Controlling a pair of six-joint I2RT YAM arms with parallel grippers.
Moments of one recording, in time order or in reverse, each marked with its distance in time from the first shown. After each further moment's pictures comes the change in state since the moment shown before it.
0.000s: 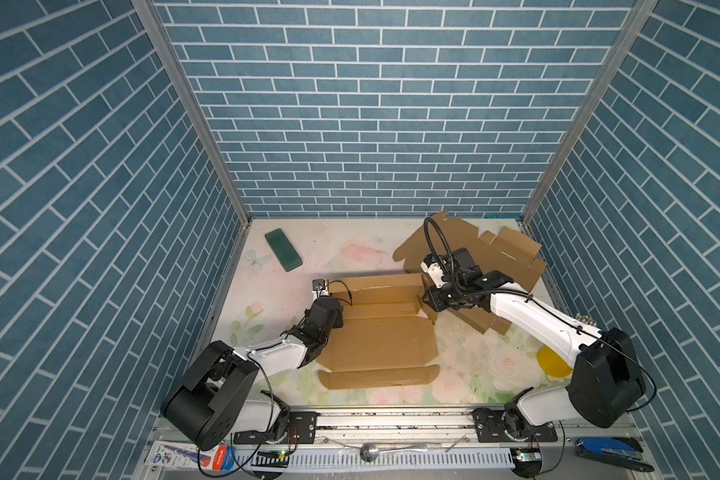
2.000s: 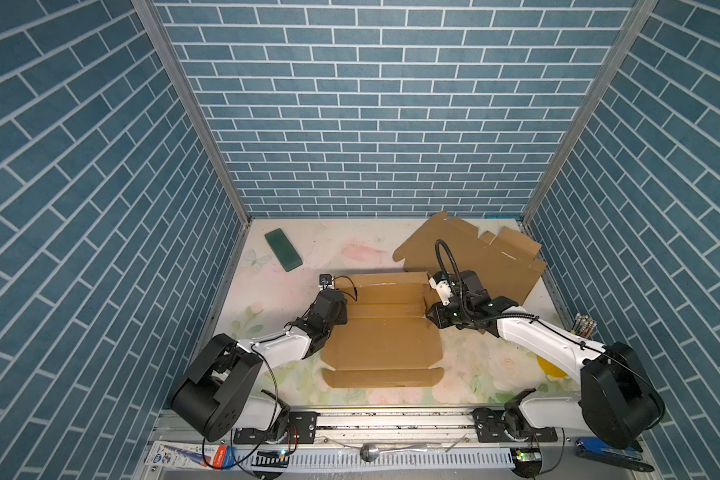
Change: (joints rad) left arm 0.006 0.048 0.089 -0.082 0.072 0.028; right arm 0.007 -0.112 -0.301 0.260 -0.061 0.165
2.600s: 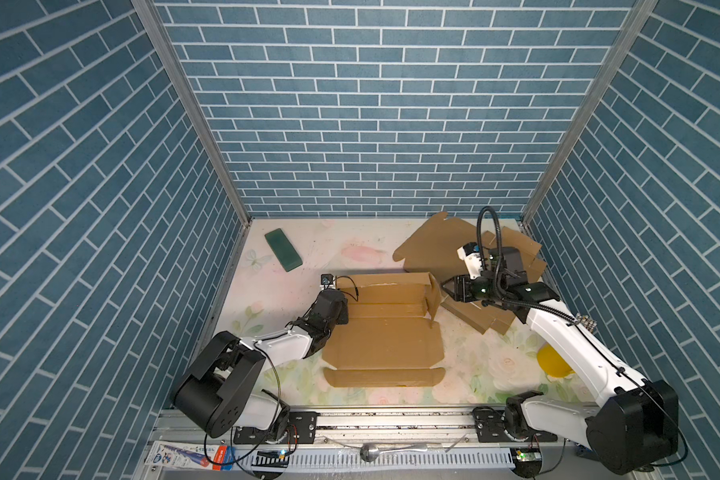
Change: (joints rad) left arm 0.000 0.019 0.000 0.028 0.015 0.008; right arm -0.267 -0.130 0.194 -0.163 -0.132 -0.065
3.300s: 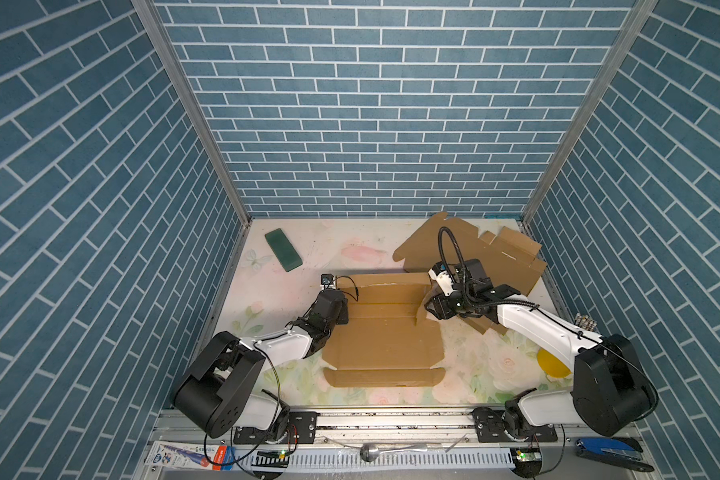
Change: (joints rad) left arm 0.000 -0.002 0.002 -0.006 0.000 0.005; right arm 0.201 0.203 -0.089 0.097 0.117 -0.171
